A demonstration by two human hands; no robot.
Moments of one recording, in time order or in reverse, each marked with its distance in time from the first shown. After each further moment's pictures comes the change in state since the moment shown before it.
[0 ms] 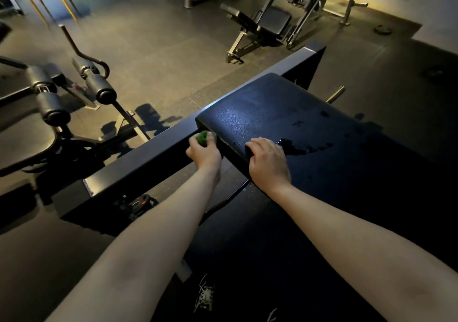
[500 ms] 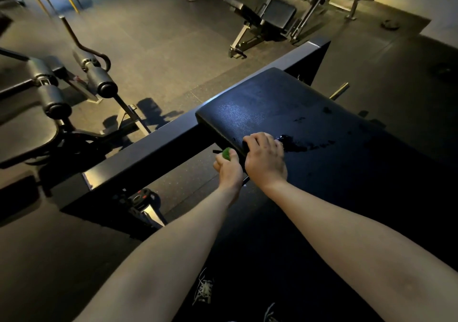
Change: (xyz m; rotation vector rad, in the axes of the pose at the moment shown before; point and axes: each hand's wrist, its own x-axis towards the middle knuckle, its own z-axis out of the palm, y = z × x) left_hand -0.067 -0.023 0.011 0.154 -0.295 -0.139; right_hand 0.004 -0.008 0.000 -0.091 -0.041 0.020
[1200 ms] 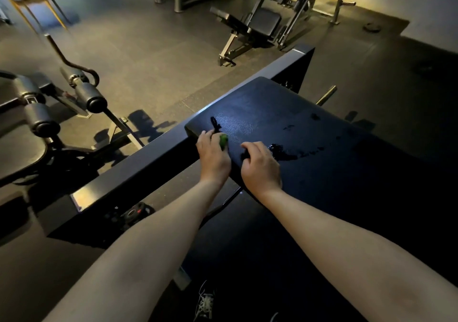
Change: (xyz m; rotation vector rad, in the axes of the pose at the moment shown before) left_hand 0.062 0.023 -0.006 0.524 0.092 0.726; right_hand 0.003 0.009 -0.001 0.290 0.122 0.150
